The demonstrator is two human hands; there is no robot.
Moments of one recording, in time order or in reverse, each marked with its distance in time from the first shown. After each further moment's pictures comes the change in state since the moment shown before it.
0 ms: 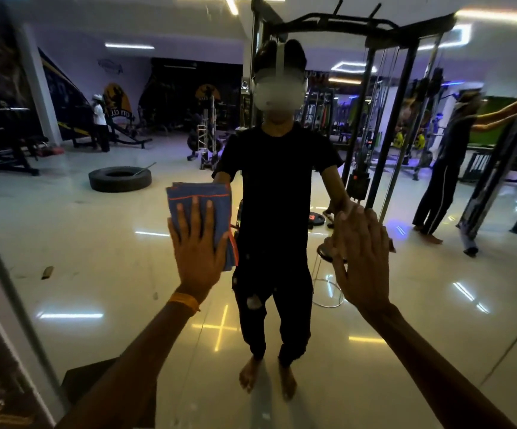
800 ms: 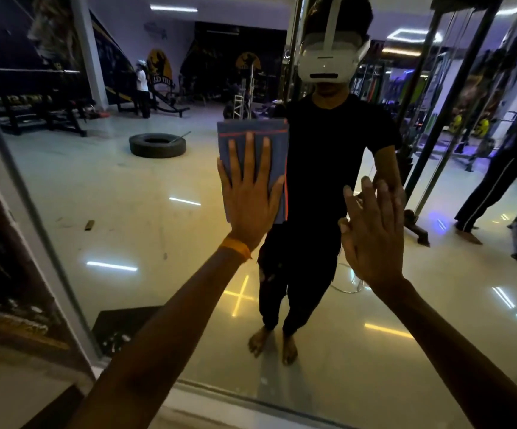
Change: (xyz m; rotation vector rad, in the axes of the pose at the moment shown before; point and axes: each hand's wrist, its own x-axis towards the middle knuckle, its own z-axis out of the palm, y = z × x) left_hand 0.052 0.098 0.017 0.005 0.095 -0.102; right_hand 0.014 0.027 0.017 0.037 -0.014 -0.168
